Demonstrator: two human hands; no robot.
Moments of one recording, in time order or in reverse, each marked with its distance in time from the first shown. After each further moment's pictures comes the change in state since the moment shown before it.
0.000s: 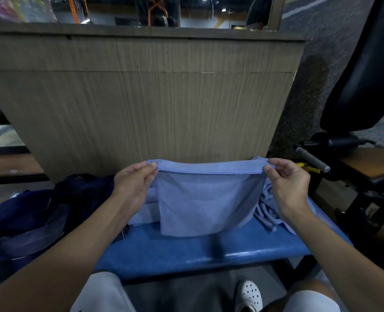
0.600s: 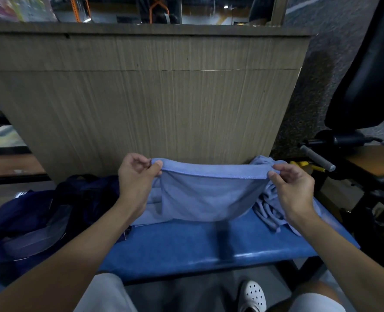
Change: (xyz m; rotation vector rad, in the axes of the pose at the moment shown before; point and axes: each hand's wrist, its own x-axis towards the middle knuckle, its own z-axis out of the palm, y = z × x) left_hand -0.003 -0.008 0.001 0.302 -0.064 0.422; right_hand 0.005 0.019 -0.008 -0.083 -0.023 -0.008
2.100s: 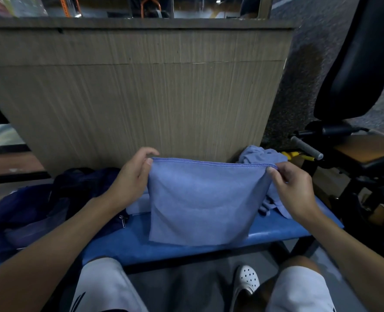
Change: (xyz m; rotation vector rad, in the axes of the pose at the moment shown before) left_hand -0.012 0.003 -0.033 0.606 -0.535 0.390; right_hand -0.033 -0.008 -0.051 -0.334 -0.214 -0.196
